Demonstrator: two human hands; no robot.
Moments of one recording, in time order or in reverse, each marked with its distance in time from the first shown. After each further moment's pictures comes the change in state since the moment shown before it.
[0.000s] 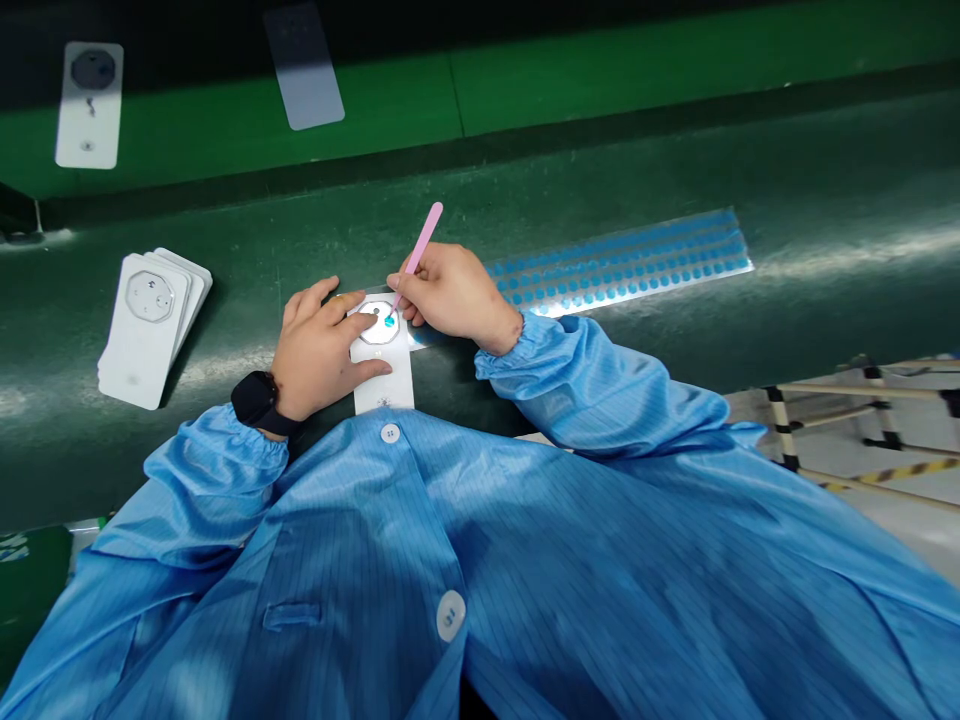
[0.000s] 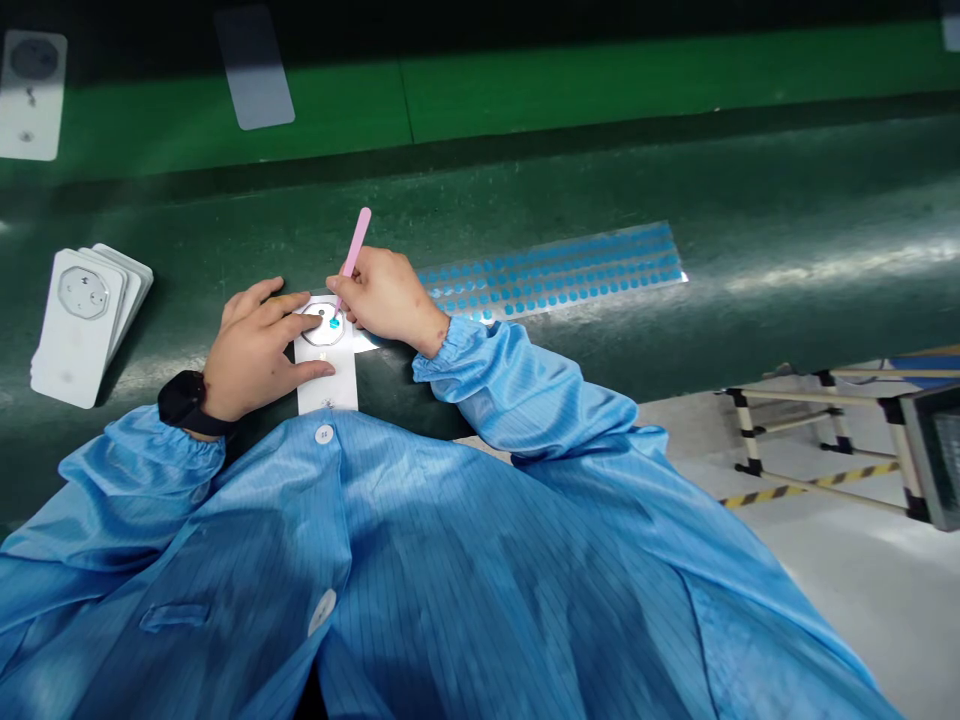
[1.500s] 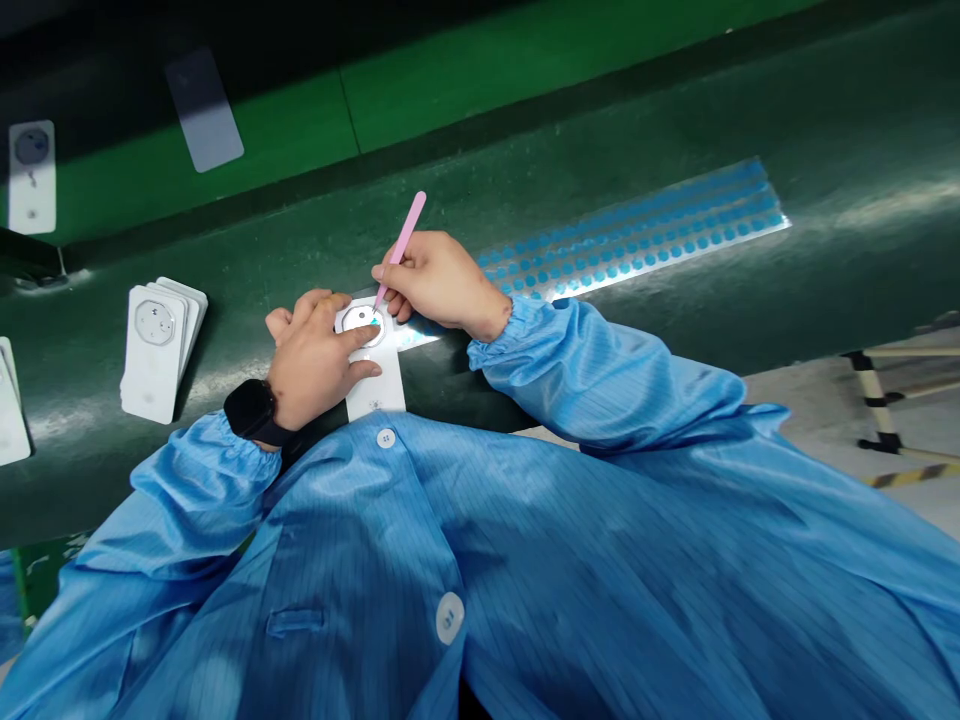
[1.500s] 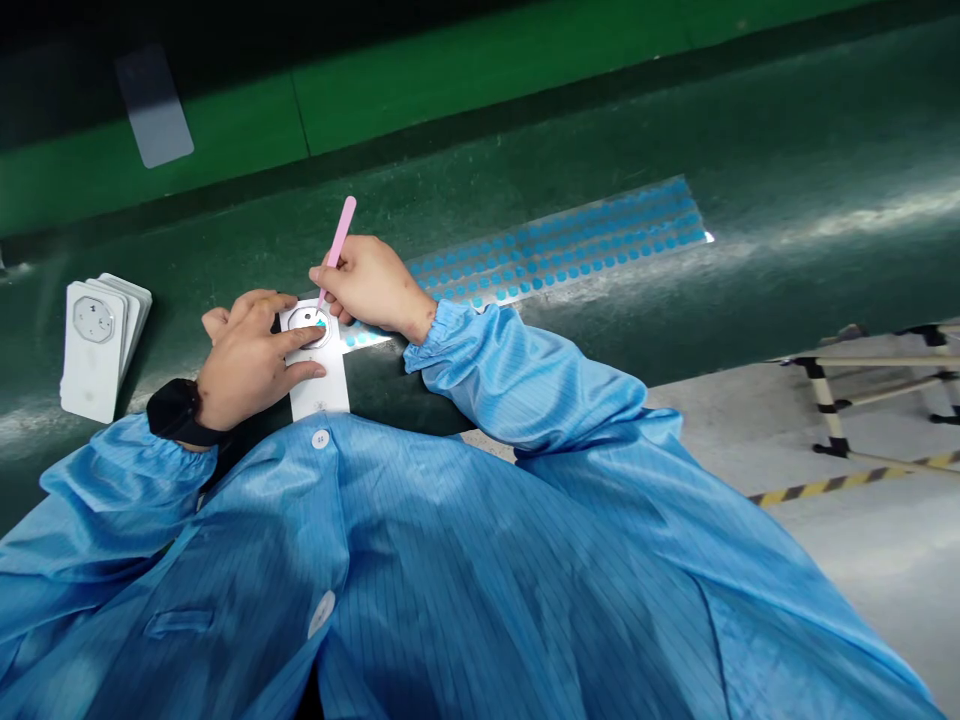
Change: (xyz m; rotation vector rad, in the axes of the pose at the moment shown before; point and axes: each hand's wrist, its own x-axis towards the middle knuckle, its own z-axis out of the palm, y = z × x) left_hand 0.010 0.021 -0.026 0.185 -0.182 -0.039; right_hand 0.009 0.001 0.001 0.300 -0.024 0.020
